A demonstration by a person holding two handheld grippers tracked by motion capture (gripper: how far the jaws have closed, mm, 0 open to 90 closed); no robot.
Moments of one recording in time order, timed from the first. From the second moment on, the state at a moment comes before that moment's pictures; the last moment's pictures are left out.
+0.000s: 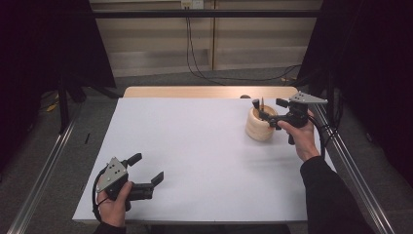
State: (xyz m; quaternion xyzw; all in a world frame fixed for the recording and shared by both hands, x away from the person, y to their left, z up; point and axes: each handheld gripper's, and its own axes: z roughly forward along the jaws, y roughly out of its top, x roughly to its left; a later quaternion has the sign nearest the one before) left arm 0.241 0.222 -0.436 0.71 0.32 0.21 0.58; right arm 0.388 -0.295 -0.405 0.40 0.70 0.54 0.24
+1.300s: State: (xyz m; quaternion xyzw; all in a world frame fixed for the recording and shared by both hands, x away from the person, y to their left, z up) left arm 0.238 0.223 -0.434 0.71 0.33 0.22 0.59; right arm 0.300 -0.310 -0.402 0.44 0.67 0.53 0.29
